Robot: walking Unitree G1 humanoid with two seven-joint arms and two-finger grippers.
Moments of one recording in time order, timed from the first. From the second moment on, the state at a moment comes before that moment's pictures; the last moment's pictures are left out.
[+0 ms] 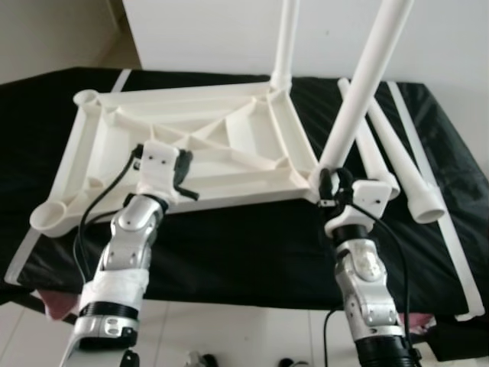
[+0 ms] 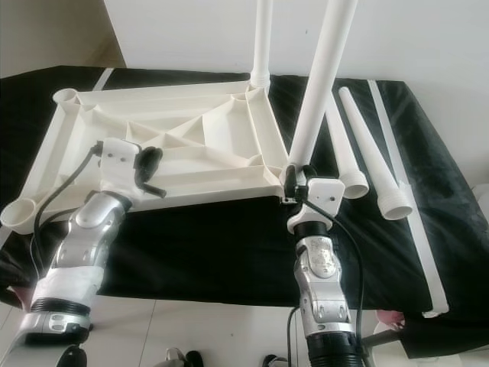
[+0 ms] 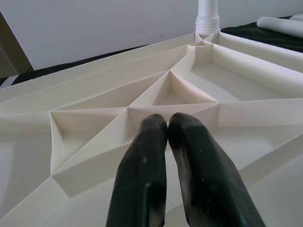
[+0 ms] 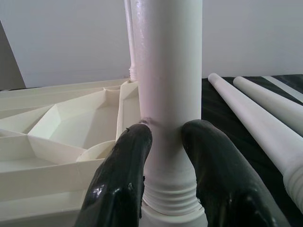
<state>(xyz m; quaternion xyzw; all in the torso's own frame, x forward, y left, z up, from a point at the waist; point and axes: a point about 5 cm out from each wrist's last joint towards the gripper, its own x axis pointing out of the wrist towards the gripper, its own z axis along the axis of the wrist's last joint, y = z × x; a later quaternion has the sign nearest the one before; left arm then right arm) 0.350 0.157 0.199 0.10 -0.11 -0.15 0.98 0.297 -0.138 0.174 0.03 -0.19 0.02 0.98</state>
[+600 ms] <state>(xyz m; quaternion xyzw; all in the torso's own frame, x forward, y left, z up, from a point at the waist) 0.349 0.158 0.198 0.11 -0.11 -0.15 0.98 0.297 -0.138 0.174 0.03 -0.19 0.02 0.98</state>
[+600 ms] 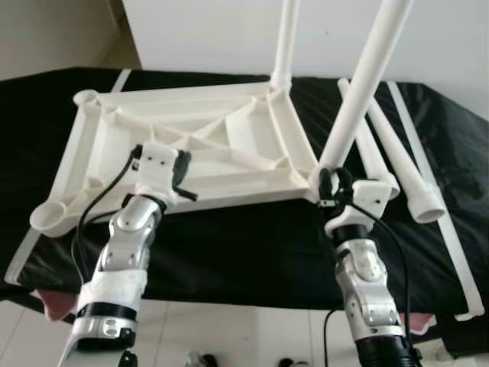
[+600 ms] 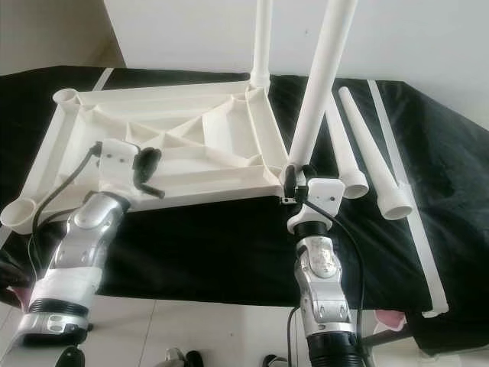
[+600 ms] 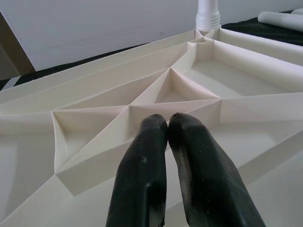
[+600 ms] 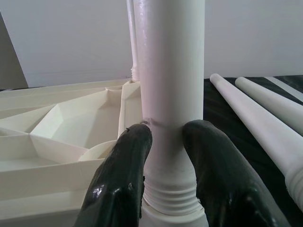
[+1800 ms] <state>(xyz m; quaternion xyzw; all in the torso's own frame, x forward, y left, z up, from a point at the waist) 0.349 0.160 0.199 0.11 -0.11 -0.15 0.98 0.297 -0.136 0.174 0.03 -0.19 0.03 0.98</state>
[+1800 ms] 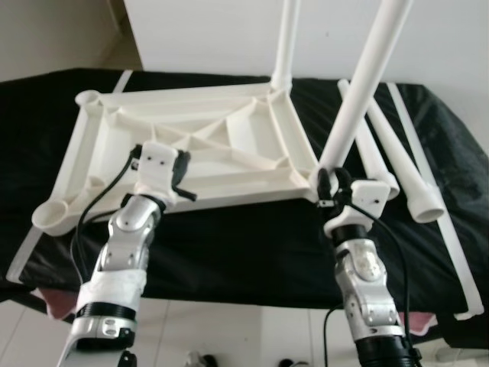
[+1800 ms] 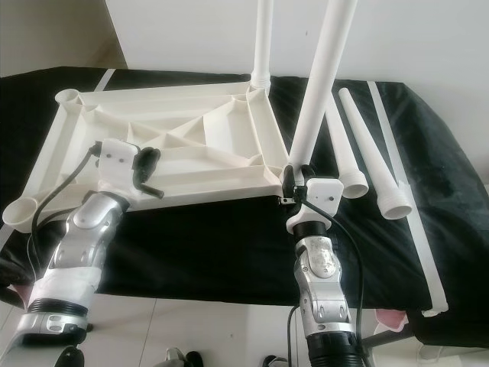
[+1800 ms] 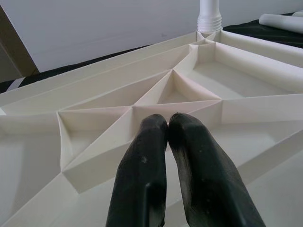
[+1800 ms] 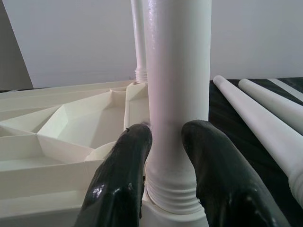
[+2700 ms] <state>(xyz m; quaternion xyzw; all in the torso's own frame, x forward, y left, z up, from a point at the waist) 0.349 0.162 0.200 0.11 -0.11 -0.15 0.98 0.297 -0.136 0.175 0.03 -0.20 0.03 0.98</state>
